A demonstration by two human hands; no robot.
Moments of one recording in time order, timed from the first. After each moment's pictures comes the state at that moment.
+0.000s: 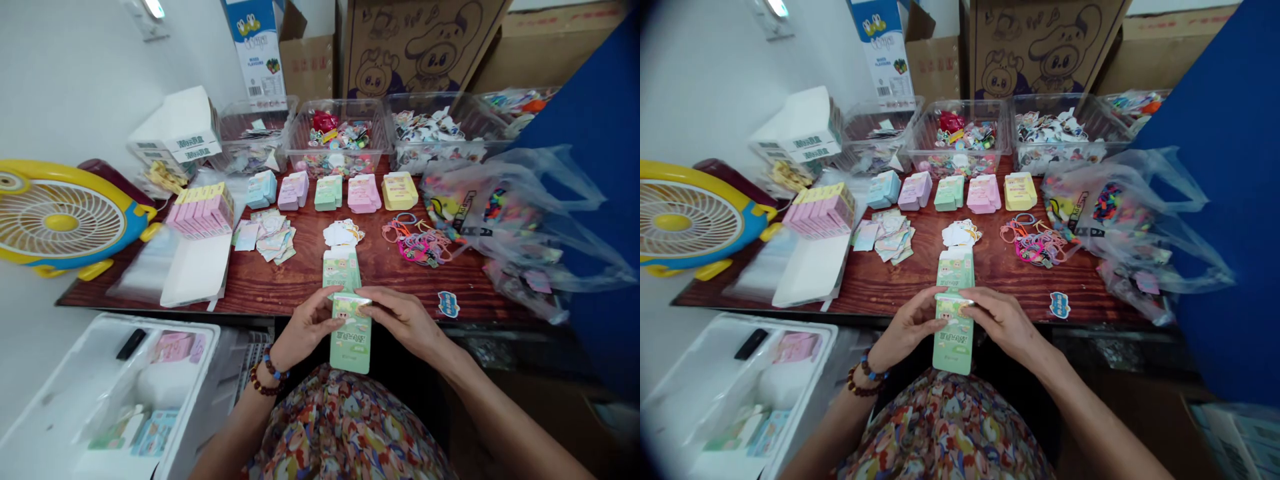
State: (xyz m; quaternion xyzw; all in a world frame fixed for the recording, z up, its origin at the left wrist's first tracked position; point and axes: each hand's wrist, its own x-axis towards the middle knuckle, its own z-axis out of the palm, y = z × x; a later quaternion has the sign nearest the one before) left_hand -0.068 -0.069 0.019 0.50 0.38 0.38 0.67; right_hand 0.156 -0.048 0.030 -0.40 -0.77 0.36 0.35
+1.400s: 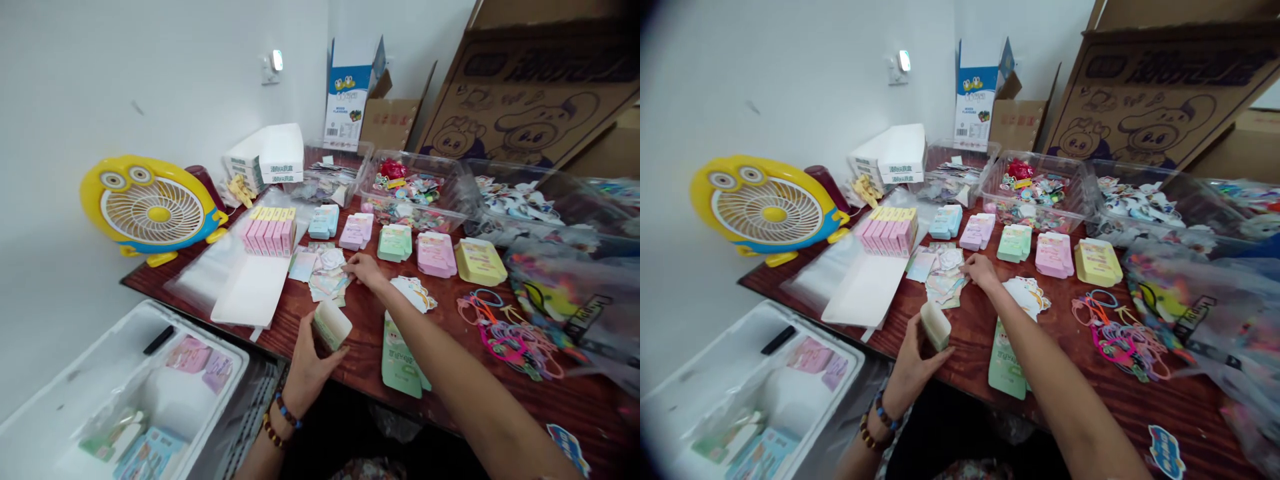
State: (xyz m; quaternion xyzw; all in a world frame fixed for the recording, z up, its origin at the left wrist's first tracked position) left_hand -0.152 -0.042 -0.029 0.46 0.61 0.54 0.35; right_hand -0.050 0.192 -0.014 -0.58 -0.65 0.44 0.22
